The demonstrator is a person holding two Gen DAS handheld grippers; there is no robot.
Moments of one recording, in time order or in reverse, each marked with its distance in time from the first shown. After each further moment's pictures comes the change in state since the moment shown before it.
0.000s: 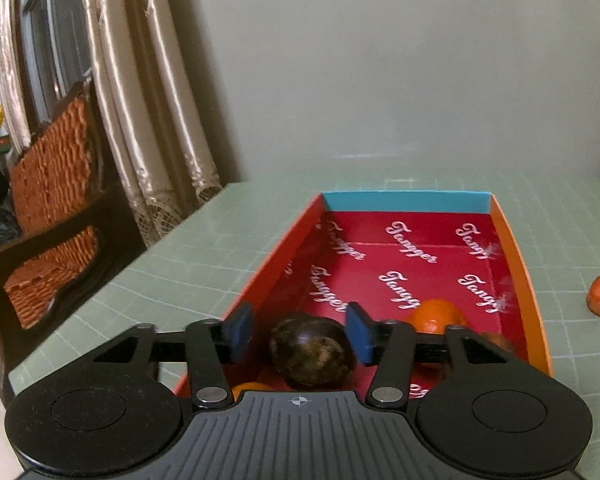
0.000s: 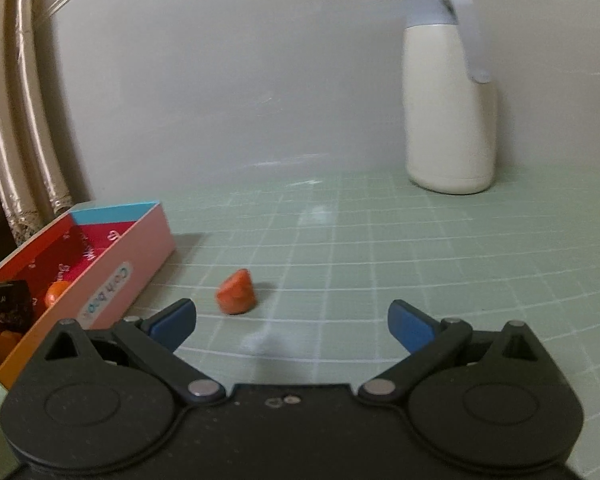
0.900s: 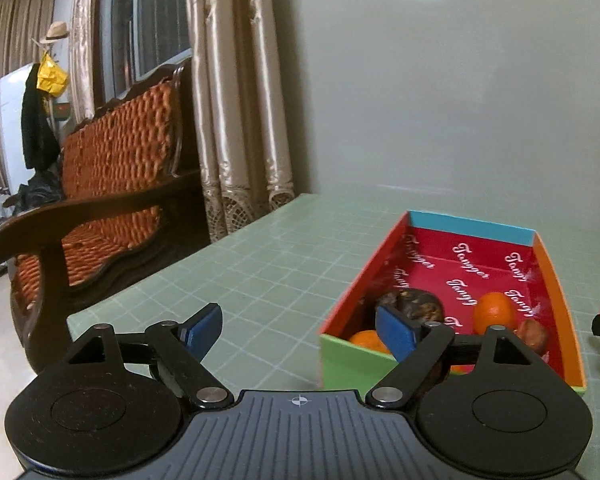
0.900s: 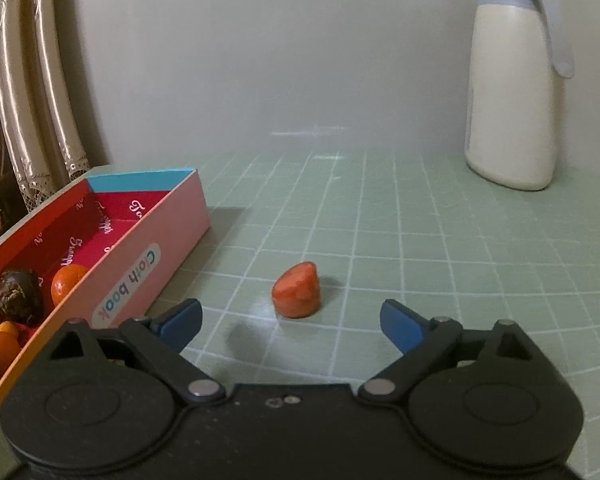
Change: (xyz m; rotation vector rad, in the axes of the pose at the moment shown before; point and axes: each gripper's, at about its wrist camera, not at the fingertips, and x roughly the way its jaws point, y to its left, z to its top) left arm -0.048 0.074 -0.043 -0.192 -0.067 0.087; right arm 0.038 0.036 0.008 -0.063 0.101 0.042
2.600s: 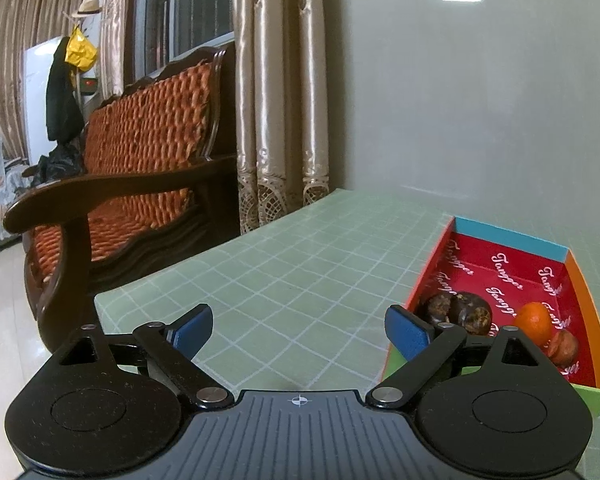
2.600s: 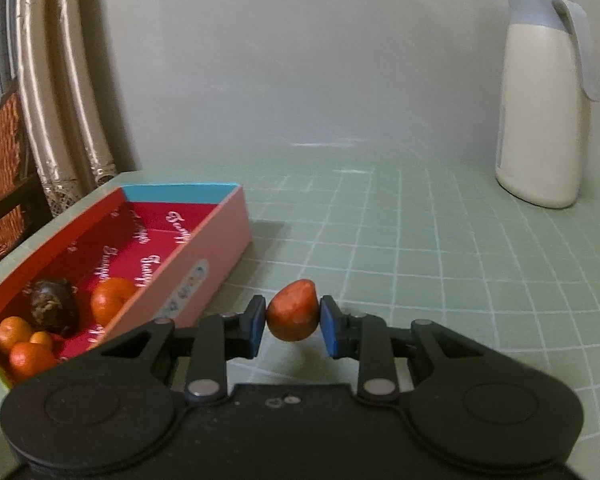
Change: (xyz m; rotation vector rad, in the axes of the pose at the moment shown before) left arm 0.001 0.043 -0.004 -0.093 0.022 0.037; right arm -0.010 0.022 0.009 -0.032 -0.027 0.069
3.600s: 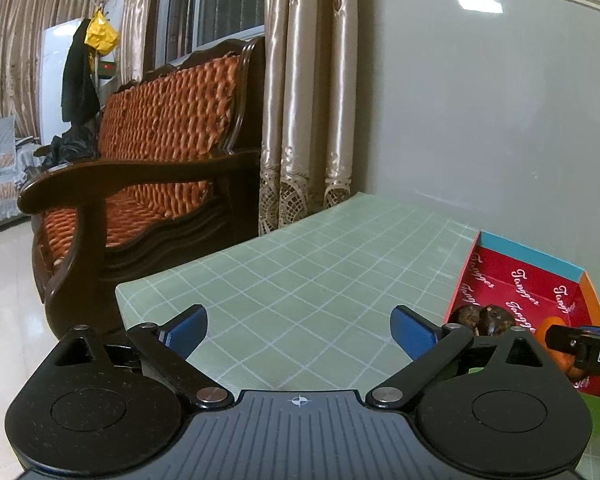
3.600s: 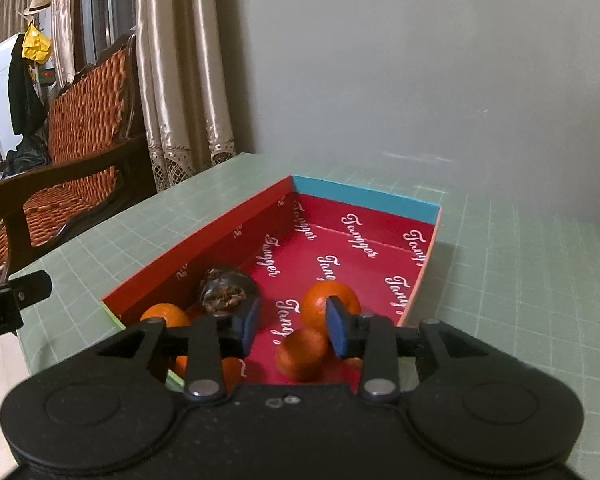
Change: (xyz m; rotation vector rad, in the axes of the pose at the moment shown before) left arm 0.004 0.033 0.002 -0.063 0.013 0.008; right arm -0.008 0.117 0.004 -0.183 0.014 0.196
